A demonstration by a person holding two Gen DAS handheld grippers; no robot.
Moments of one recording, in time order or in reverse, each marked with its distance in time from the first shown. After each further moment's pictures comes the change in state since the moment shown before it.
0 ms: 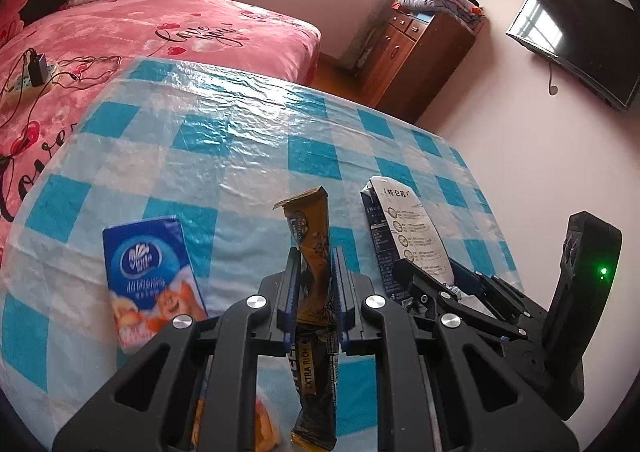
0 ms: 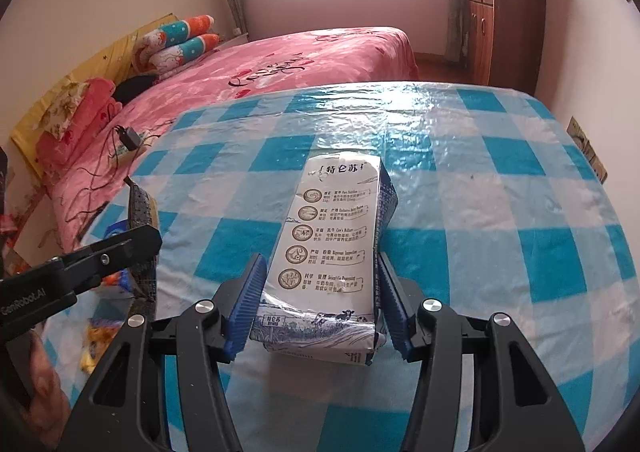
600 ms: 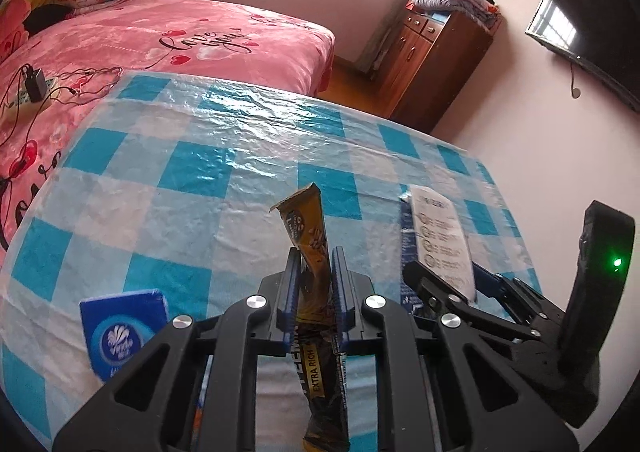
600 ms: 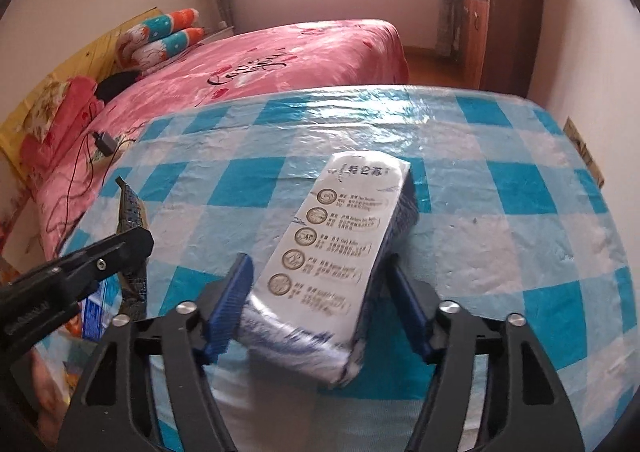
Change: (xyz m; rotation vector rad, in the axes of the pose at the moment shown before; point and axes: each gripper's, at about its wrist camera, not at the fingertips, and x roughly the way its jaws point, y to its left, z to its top) left arm 0.039 -0.002 0.033 0.001 -0.012 0.070; right arm 0.040 -0.010 0.036 -0.022 0.026 -0.068
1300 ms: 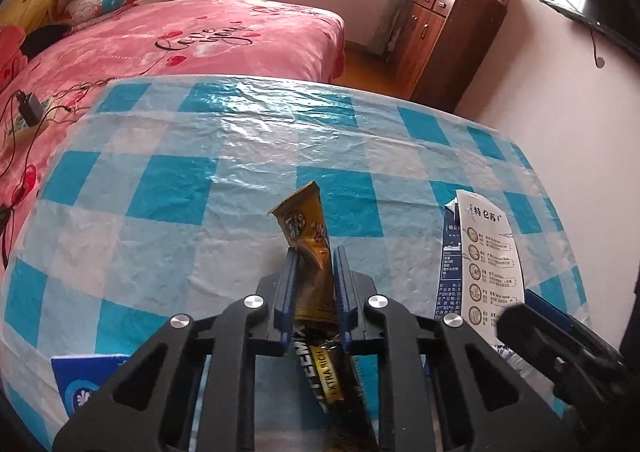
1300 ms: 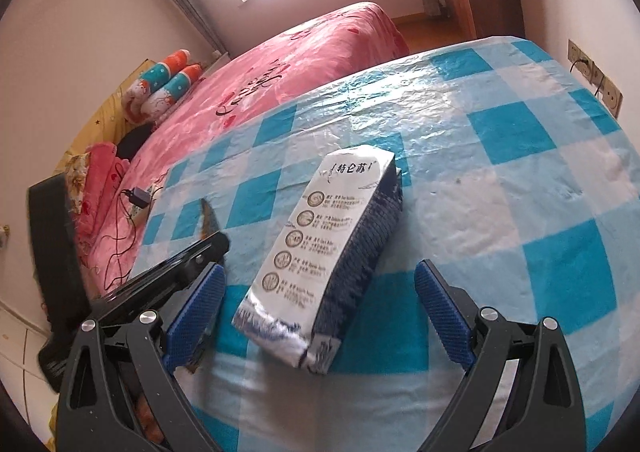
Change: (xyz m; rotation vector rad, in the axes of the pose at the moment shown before) left arm 0.052 -0.014 0.019 0.069 0.046 0.113; right arm -0.009 -0.050 0.000 0.287 0.026 0.195
